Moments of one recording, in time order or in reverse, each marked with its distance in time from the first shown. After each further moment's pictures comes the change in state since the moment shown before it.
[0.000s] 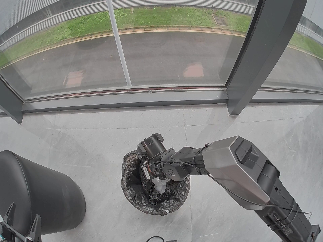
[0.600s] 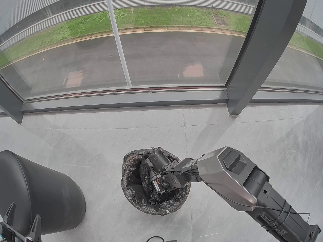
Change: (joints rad) left arm 0.000 0.000 0.000 0.000 0.000 0.000; right arm -0.041 0.128 -0.008 0.069 0.006 0.003
